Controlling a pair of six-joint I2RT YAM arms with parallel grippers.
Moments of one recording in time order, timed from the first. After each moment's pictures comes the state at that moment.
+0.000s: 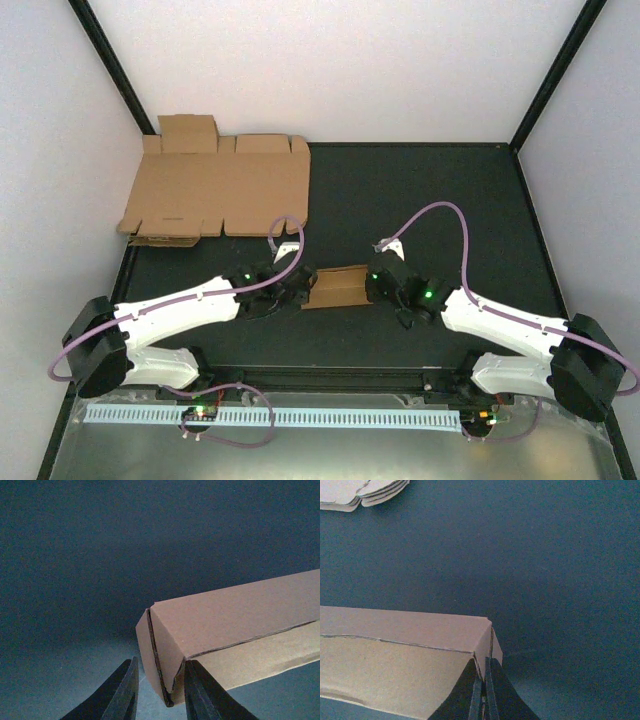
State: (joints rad) left arm -0.97 1.26 0.81 -0.58 -0.30 -0.88; right arm 0.90 1.16 0.65 -0.34 0.34 0.63
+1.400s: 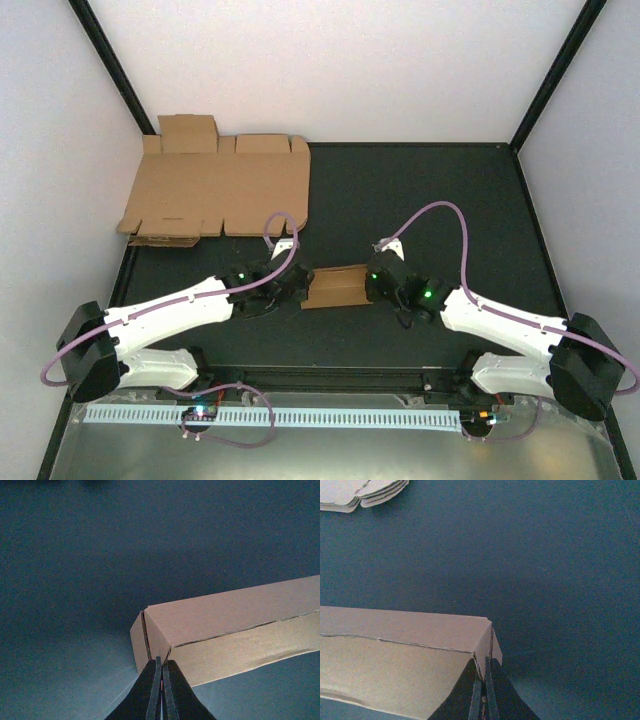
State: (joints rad) left arm -0.97 1.22 0.83 -0.61 -0.31 -0.90; right arm 0.90 1.17 0.65 -0.34 0.34 0.63
